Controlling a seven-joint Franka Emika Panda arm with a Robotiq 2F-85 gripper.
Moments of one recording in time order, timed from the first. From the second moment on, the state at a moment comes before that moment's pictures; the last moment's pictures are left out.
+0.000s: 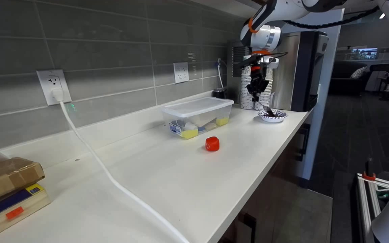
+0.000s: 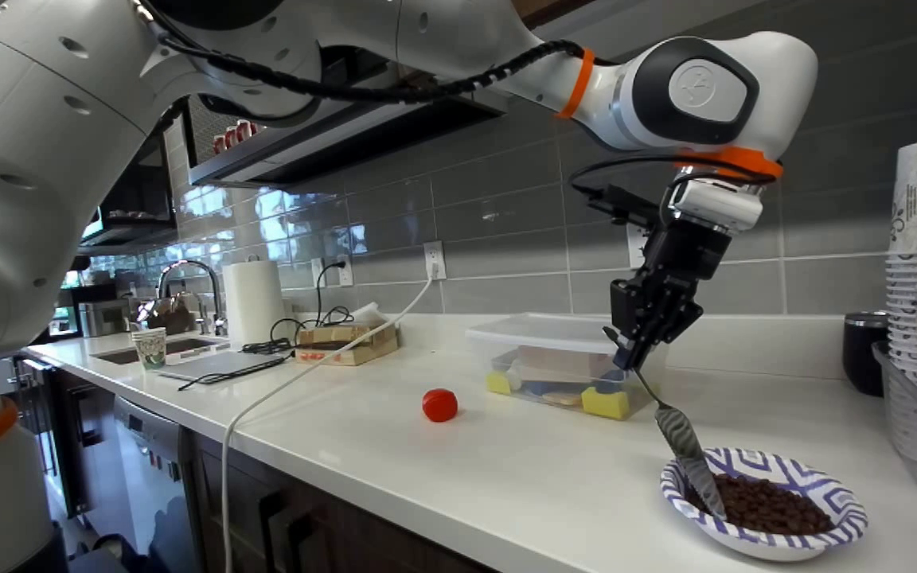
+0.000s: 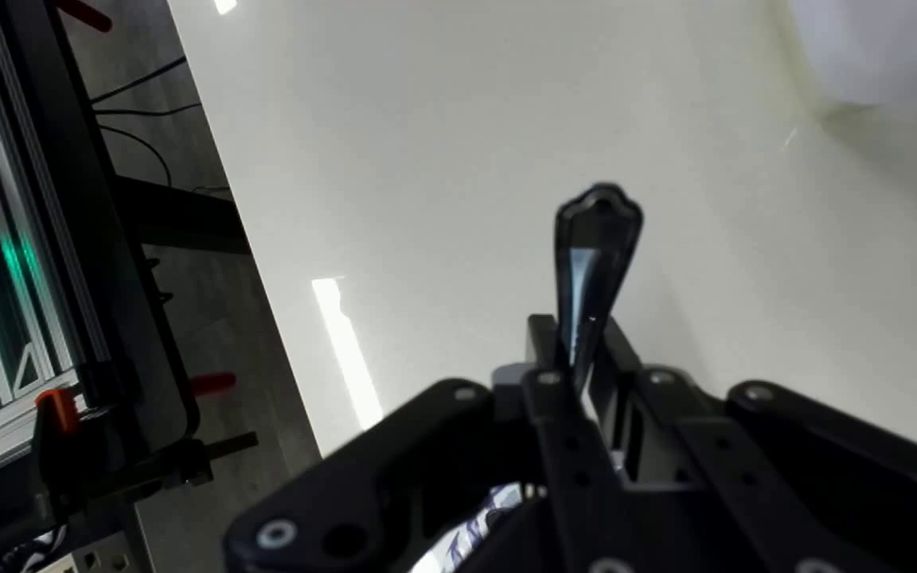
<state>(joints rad) -0.49 0.59 -0.33 -1.40 0.39 1.54 1.18</state>
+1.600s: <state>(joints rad) -0.46 0.59 -0.31 -1.40 0.38 1.73 1.03</state>
